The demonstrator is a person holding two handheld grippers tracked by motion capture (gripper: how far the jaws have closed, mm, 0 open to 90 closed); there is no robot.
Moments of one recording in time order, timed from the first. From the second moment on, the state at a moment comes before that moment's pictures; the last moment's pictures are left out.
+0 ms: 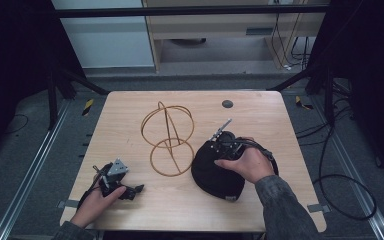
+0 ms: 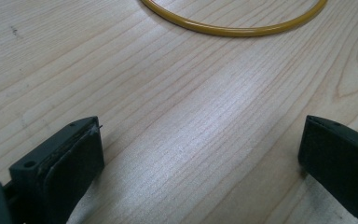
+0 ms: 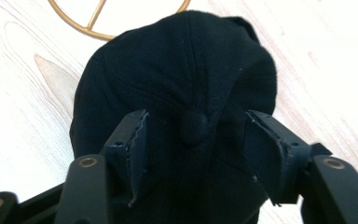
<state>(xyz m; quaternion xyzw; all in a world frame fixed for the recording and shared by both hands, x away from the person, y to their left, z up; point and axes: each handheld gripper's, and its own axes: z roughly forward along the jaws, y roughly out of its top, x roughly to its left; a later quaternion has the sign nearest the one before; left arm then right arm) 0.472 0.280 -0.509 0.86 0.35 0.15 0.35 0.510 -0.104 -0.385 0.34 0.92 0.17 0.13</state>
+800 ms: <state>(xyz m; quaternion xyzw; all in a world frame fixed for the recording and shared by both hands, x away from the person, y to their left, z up) 0.472 0.279 -0.509 0.86 0.35 0.15 0.35 0.518 -0.110 -0.382 0.36 0.91 0.19 0.10</state>
